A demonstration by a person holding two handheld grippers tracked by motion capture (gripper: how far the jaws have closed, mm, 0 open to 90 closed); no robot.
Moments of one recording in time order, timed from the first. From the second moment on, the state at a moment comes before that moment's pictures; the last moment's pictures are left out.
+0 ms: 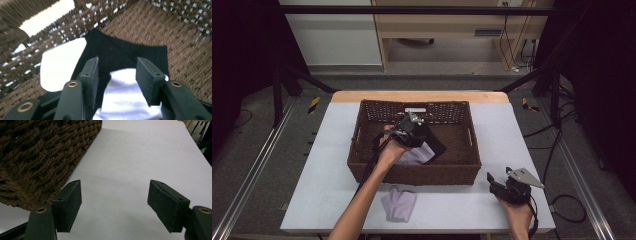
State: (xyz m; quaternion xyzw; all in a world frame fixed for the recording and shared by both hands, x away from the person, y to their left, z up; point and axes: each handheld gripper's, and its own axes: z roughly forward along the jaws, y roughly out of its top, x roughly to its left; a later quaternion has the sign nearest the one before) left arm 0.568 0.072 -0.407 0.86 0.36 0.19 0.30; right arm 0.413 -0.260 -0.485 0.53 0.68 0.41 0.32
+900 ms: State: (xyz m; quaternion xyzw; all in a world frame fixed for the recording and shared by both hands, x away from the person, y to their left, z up) left arm 0.586 0.064 -0.415 0.90 0.35 0.13 0.24; right arm 0.413 -0.260 -0.485 0.53 0.68 0.41 0.31
